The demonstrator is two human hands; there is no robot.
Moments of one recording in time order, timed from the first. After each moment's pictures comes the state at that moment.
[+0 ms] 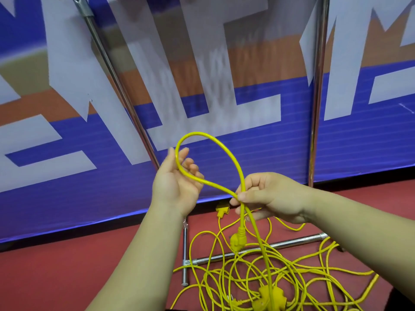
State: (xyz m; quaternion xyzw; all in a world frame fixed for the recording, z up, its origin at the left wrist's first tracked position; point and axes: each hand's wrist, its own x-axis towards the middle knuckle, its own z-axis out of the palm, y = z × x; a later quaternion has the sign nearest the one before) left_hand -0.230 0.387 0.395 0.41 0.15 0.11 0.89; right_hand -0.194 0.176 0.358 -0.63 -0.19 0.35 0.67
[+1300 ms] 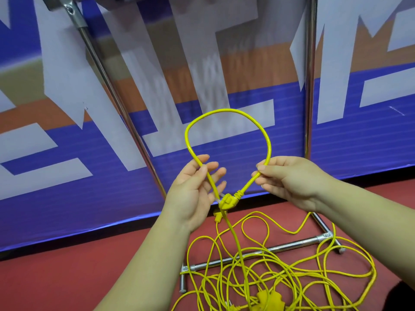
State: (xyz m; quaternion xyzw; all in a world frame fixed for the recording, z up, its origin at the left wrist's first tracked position) left_hand -0.240 0.347 0.389 0.53 0.06 0.08 0.84; right_hand -0.180 0.145 0.383 -0.60 -0.02 0.21 0.77
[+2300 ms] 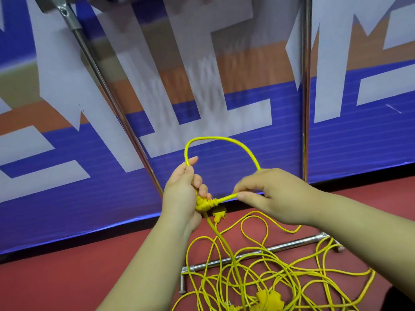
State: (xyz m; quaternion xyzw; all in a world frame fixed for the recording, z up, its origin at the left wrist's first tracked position) left_hand -0.234 0.341 0.389 0.56 0.17 0.16 0.80; right_hand -0.191 0.145 0.374 -0.86 -0.40 -0.02 0.30
